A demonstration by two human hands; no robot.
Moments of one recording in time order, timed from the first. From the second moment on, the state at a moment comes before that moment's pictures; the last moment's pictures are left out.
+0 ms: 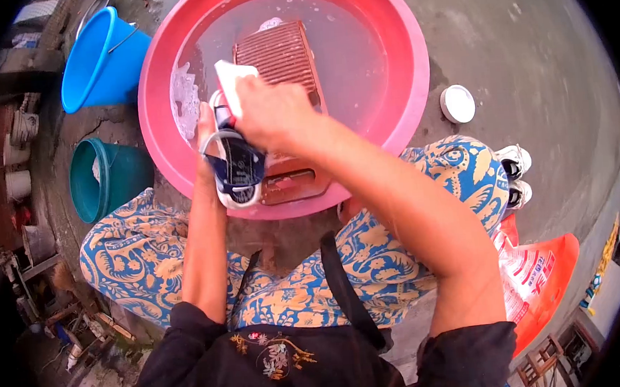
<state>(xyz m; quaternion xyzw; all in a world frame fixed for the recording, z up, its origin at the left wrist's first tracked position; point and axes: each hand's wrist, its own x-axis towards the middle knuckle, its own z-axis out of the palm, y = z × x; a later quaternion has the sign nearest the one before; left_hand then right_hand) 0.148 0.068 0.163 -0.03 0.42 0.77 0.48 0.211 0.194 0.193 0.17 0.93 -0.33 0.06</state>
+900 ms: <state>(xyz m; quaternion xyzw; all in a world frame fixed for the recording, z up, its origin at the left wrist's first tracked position) 0.128 0.056 0.155 -0.05 0.38 0.86 0.35 0.235 0.172 0.195 0.07 0.95 -0.30 -0.04</state>
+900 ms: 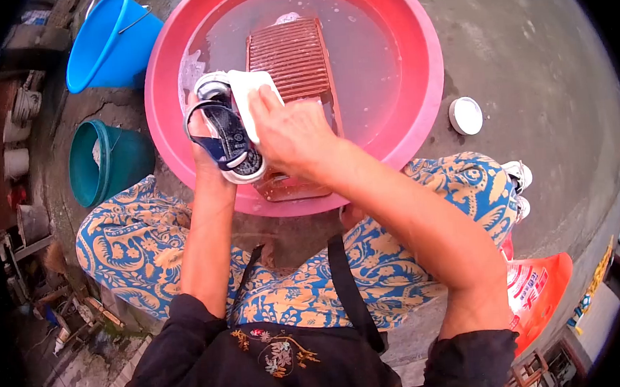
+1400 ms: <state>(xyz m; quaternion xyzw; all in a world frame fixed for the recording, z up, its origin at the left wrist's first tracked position) 0.007 -0.001 0.093 -0.18 0.56 0.75 0.28 0.223 0.282 0.179 0.07 0.95 -0.31 0.02</state>
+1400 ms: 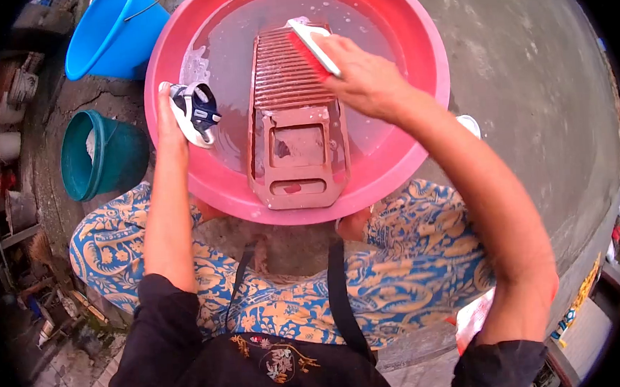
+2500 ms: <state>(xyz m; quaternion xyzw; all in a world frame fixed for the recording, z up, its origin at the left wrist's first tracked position) 0.006 0.026 -0.049 0.50 0.87 -0.02 0.01 0.246 0.324 -0.003 0.21 0.90 -0.31 0.20</state>
